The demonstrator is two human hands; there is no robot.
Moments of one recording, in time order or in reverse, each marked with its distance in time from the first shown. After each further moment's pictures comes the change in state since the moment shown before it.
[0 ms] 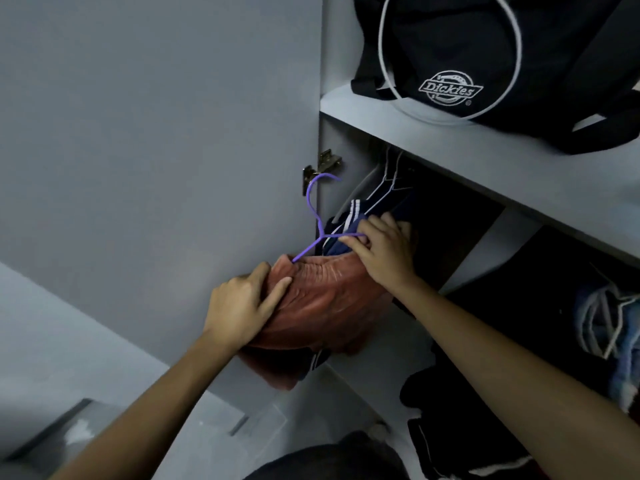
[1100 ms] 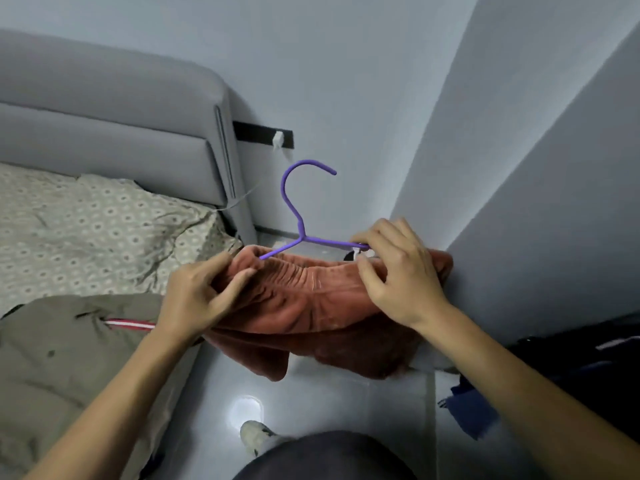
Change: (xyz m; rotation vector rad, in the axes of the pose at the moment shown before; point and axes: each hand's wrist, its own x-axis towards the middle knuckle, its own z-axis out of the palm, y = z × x) left_hand -0.404 -0.052 -0.236 0.293 0.469 -0.793; right_hand -0.097 -0.406 -0.032 0.762 -0.523 -0.890
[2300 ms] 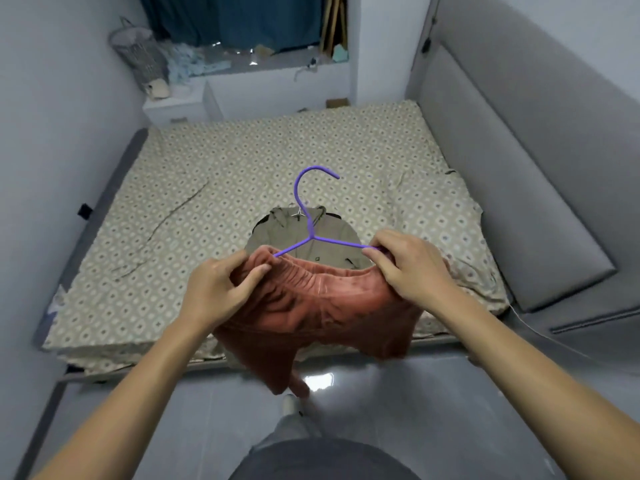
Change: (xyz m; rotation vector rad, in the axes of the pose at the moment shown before) left_hand -0.198 -0.191 -0.223 0.635 0.482 -1.068; right_hand 0.284 -0.328 0.386 0.459 -0.687 -0.976
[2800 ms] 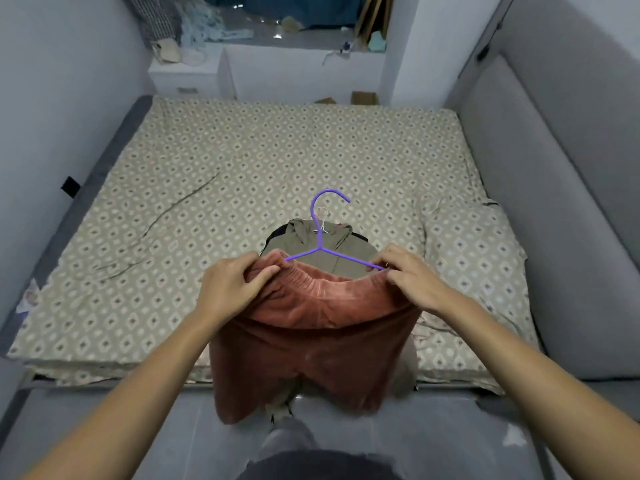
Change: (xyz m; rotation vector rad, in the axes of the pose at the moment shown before) left_hand 0.113 -0.205 0.075 -0.002 -0.076 -0.205; right_hand 0.209 0.037 0.133 0.273 -0.468 0.175
